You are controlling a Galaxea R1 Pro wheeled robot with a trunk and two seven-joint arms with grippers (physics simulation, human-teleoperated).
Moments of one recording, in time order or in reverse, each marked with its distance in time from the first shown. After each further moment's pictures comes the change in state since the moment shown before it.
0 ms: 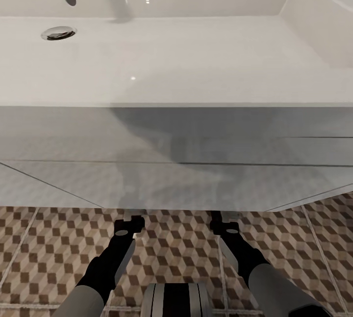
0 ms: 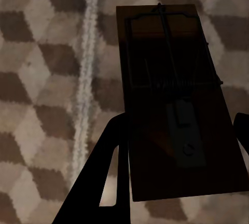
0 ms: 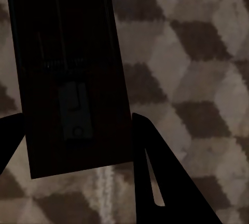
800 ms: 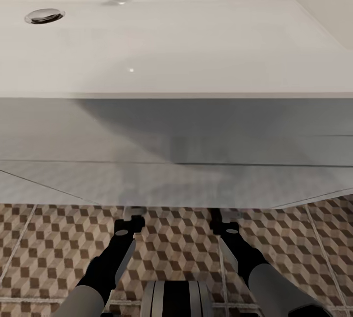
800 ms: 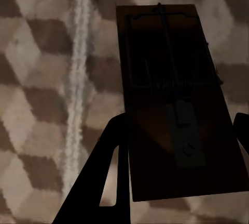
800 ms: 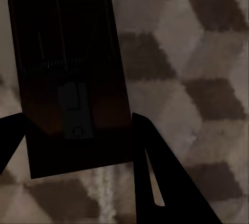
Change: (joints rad) left arm 0.000 -0.002 0.002 -0.003 0.001 0.000 0.001; right arm 0.000 0.000 0.001 0.000 0.000 0.000 0.001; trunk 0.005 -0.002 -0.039
